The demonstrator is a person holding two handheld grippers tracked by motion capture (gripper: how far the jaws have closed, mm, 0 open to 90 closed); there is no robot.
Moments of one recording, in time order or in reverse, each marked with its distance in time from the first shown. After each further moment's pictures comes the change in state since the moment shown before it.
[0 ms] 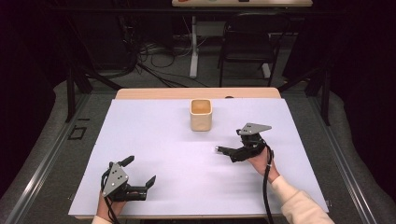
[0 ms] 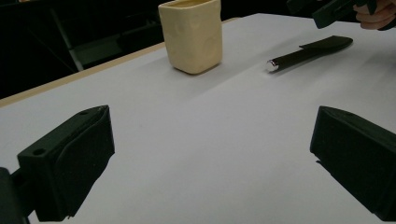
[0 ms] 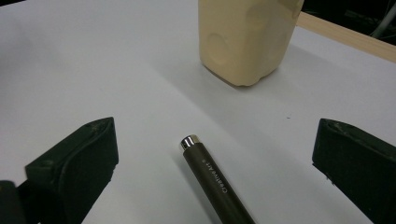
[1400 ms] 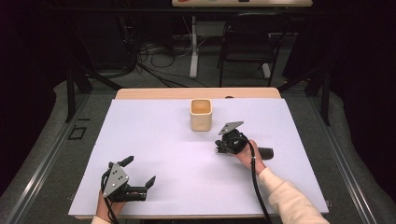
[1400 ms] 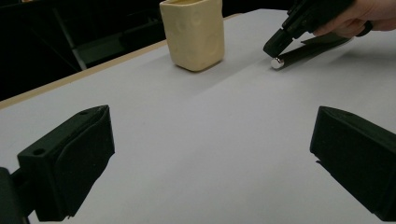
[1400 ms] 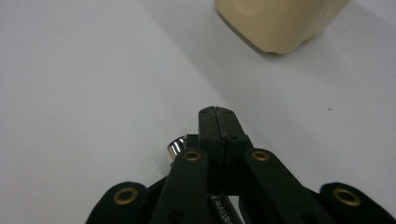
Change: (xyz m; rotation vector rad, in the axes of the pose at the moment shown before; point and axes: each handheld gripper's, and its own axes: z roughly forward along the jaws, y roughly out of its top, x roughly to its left) left arm -0.001 0.000 -0.001 0.012 0.012 0.011; right arm 0.007 0.008 0.058 0.259 -0.006 -0.109
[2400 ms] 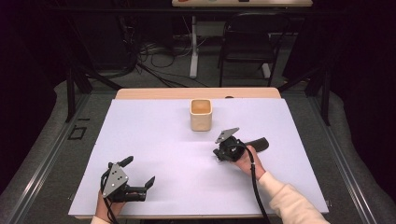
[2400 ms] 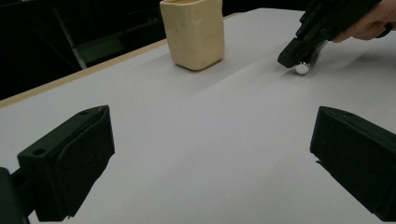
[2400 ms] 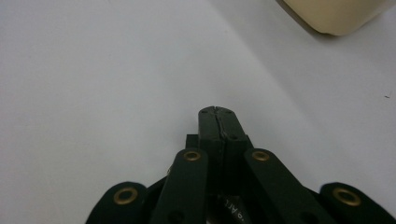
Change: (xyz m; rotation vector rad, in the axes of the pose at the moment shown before) left arm 0.000 0.000 -0.001 0.004 -0.004 0.002; right arm 0.024 -0.005 -0.005 0.060 0.060 -0.051
